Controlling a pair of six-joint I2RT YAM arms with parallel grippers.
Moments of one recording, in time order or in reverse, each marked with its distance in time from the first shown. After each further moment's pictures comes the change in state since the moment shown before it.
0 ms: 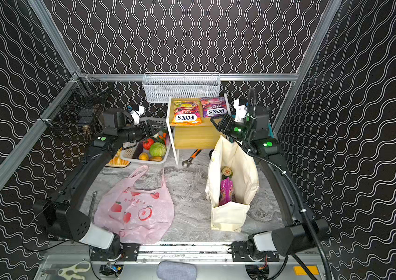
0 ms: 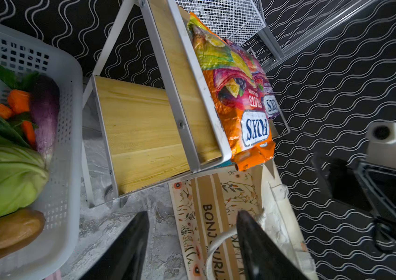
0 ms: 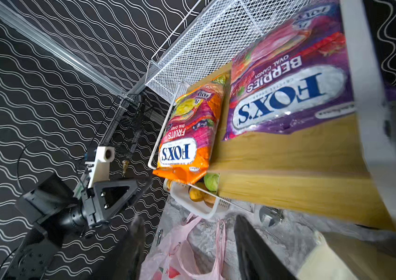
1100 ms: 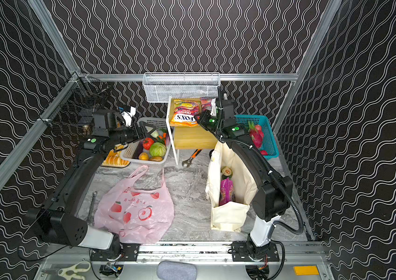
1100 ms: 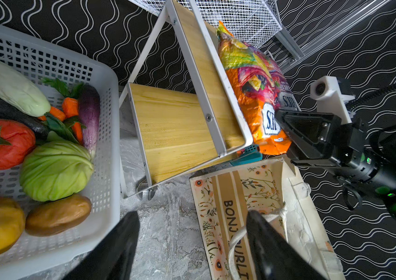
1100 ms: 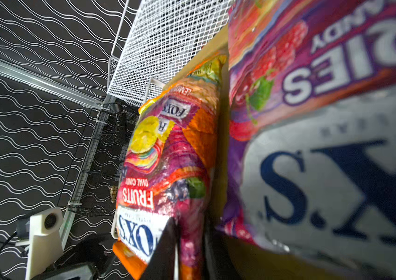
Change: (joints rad) left arm 0.058 -0.069 -0.020 -0.113 -0.048 0.117; right arm 0.132 0.347 0.220 0.062 0.123 0.157
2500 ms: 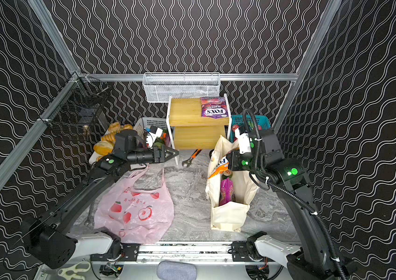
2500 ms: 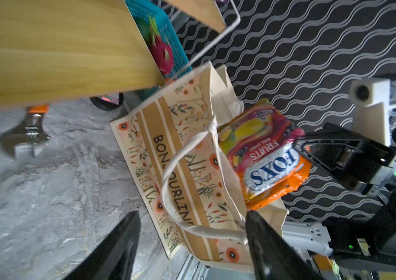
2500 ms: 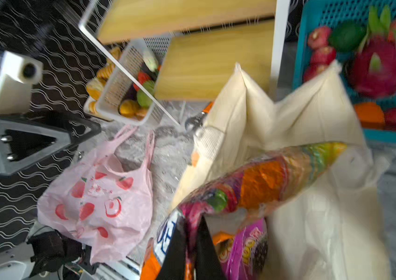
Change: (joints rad) left arm -0.333 -0.137 -0.323 0.221 0.160 -0.139; right arm 0.024 -0.661 -0.242 -0.817 0.228 -0.528
